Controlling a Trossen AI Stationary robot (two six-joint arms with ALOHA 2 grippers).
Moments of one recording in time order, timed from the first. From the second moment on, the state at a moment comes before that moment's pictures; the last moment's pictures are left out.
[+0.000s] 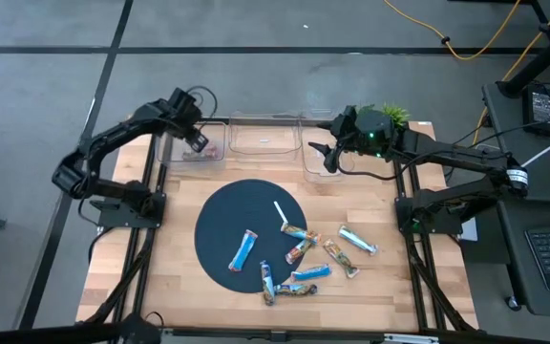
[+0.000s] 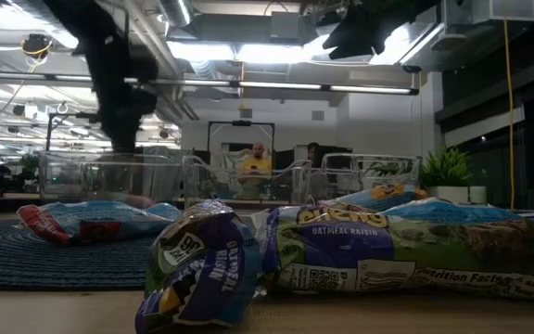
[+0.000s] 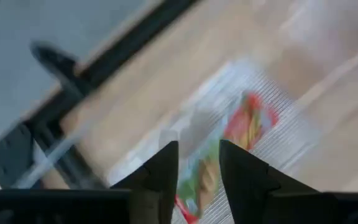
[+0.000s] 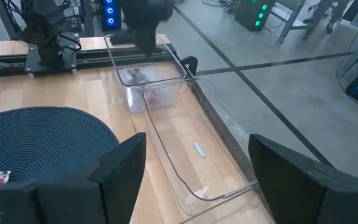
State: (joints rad) left arm 1.00 1.26 0.91 -0.76 -0.03 0.14; right arm -0.30 1.18 1.05 -0.26 0.14 -0.09
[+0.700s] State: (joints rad) left arm 0.52 1.02 1.21 -0.89 0.16 0.14; right arm -0.30 1.18 1.05 -0.27 0.14 -0.08
